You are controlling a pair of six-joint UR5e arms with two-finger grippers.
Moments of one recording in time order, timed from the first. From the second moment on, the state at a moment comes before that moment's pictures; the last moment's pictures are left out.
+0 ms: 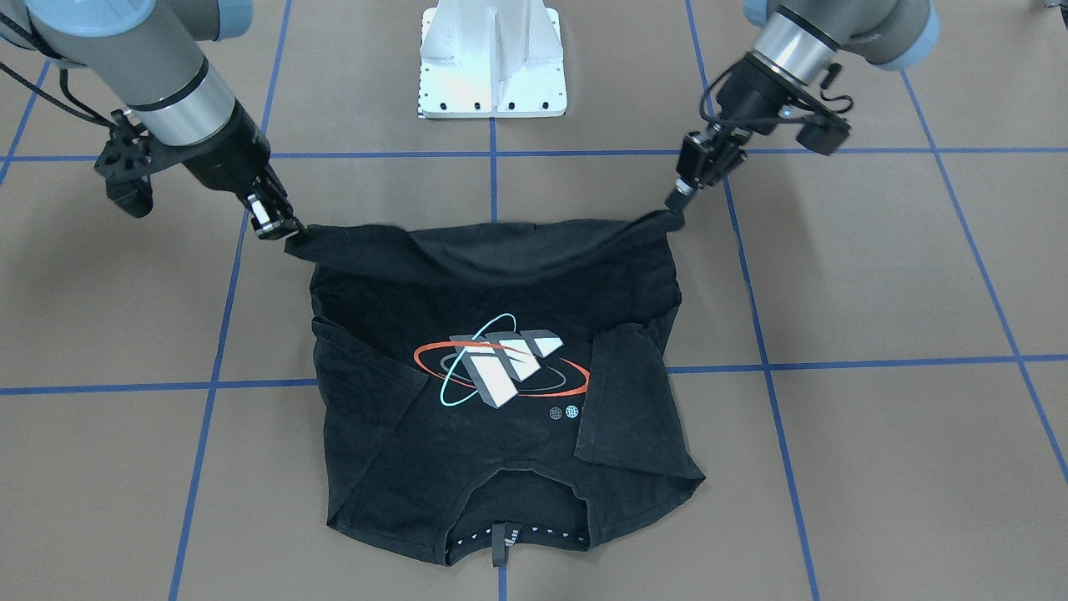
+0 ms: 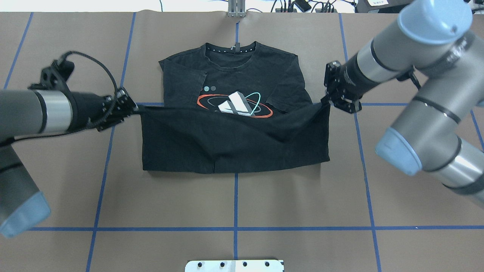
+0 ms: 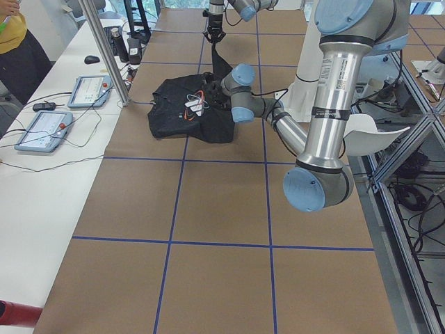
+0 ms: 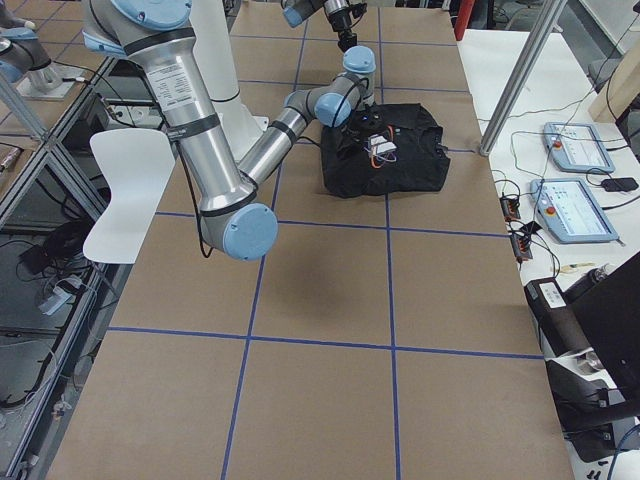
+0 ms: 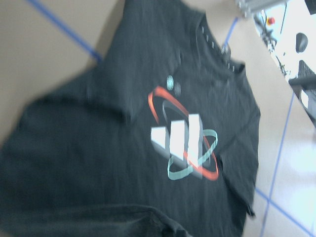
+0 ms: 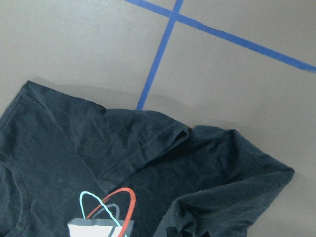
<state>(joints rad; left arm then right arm) -0.73 -1.74 -2.01 -2.32 -1.82 -1.82 0.86 -1.10 1.93 -1.59 2.13 2.20</state>
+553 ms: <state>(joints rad) -0.85 -1.78 -1.89 -2.33 -1.87 -1.76 0.93 -0.98 1.76 -1.62 2.13 2.13</state>
